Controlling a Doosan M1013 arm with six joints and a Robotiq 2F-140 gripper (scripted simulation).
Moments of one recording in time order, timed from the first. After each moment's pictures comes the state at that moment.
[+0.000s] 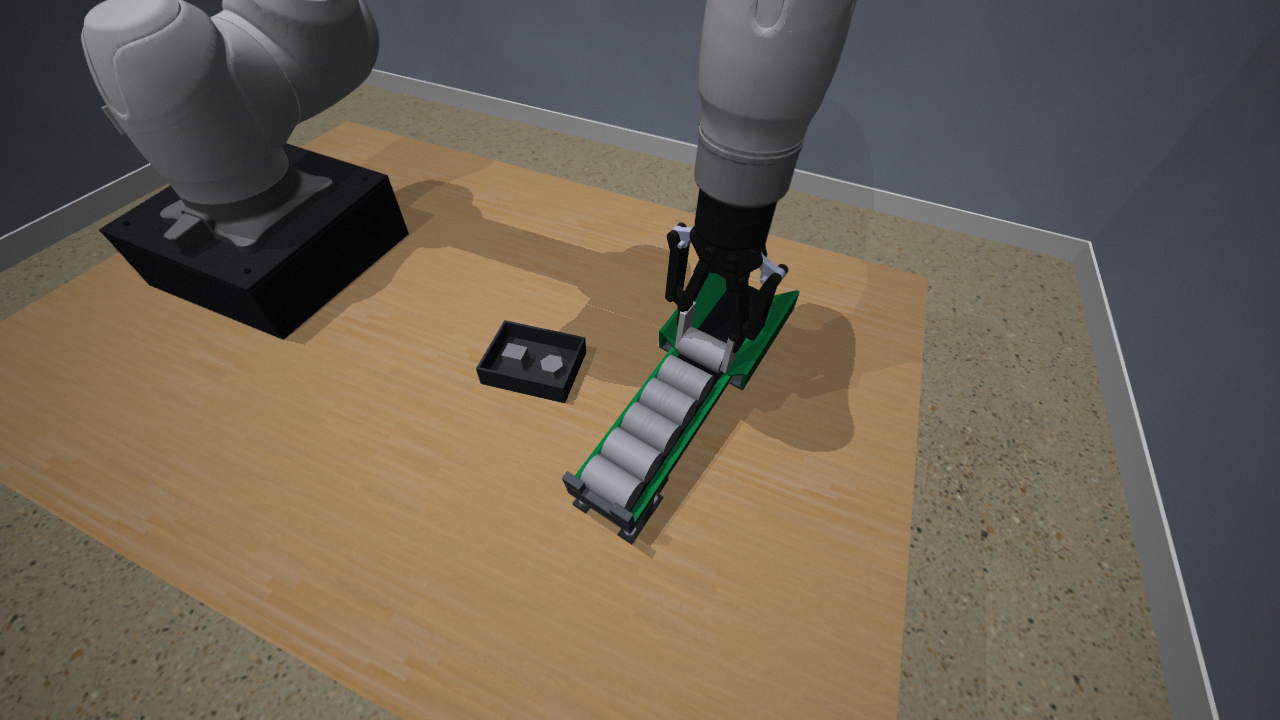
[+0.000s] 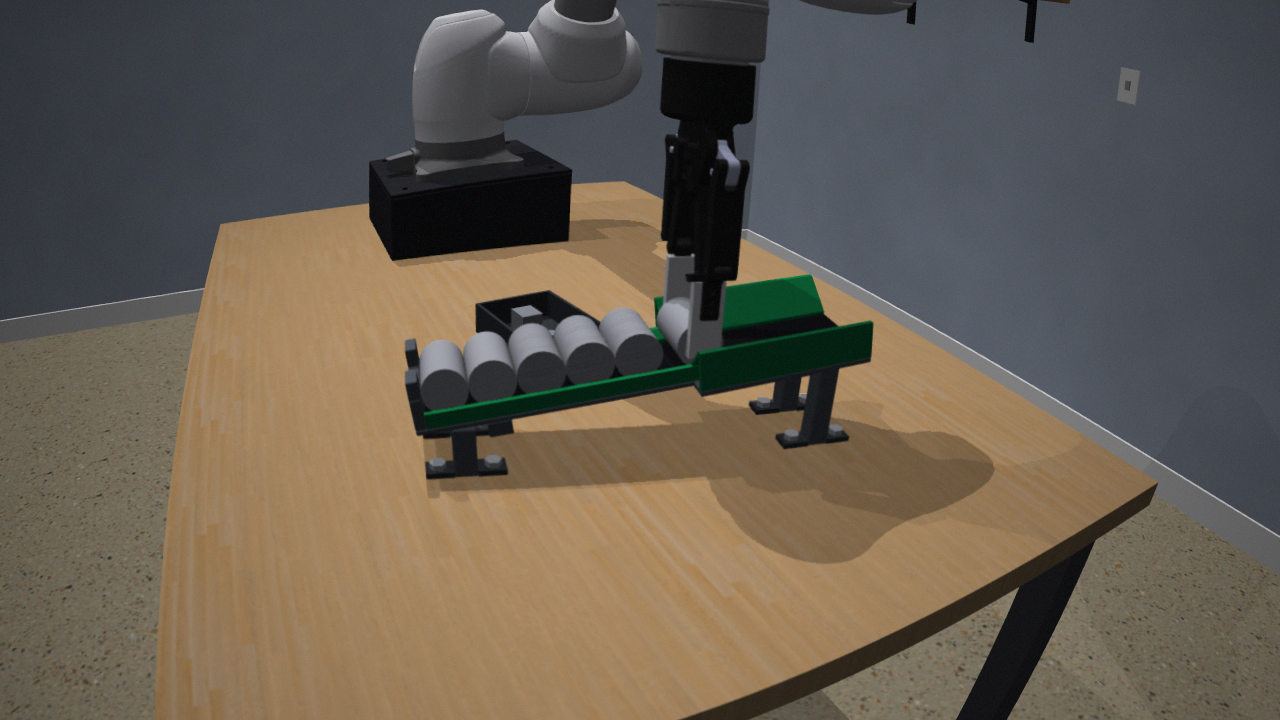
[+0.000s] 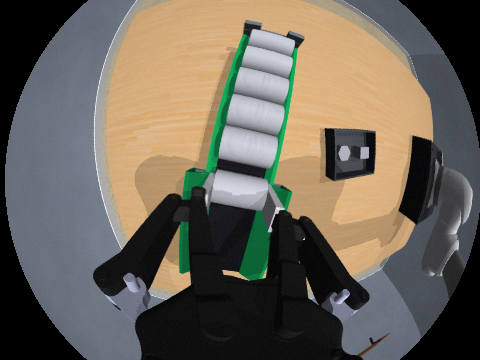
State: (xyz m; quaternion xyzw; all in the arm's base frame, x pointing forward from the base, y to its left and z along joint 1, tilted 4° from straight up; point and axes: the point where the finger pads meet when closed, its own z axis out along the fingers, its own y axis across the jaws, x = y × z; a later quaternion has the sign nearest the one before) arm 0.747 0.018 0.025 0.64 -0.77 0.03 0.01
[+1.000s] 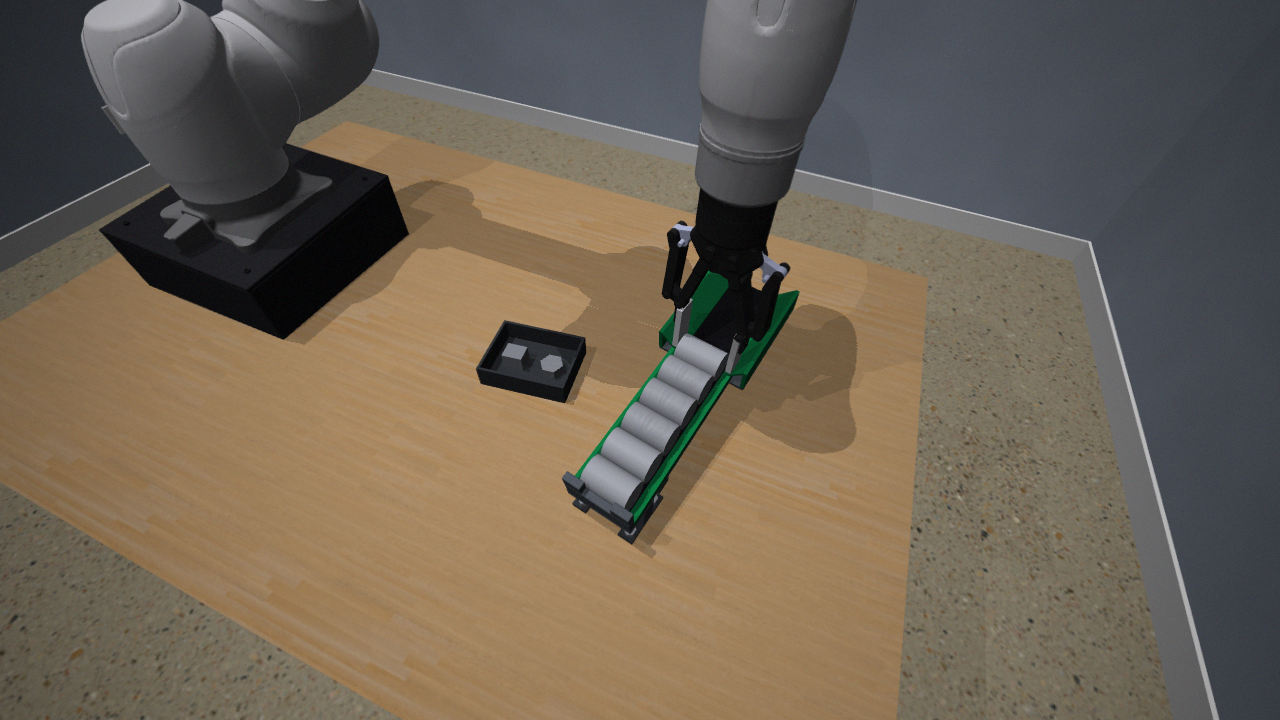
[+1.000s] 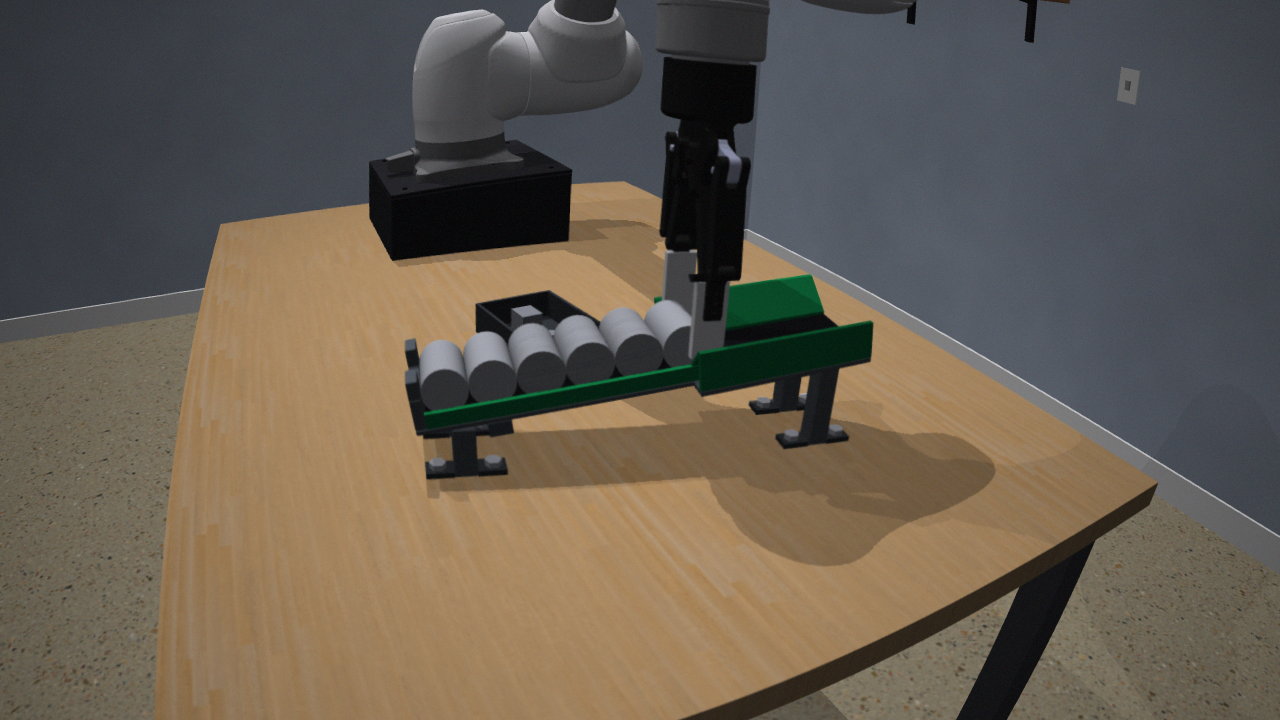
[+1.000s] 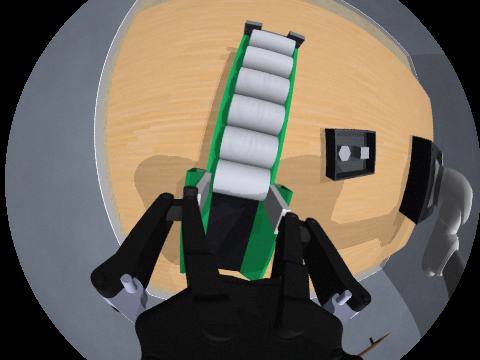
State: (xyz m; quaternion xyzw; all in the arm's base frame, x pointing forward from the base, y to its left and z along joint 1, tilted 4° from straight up) arm 0.748 0.018 0.026 0.64 -0.77 0.03 0.01
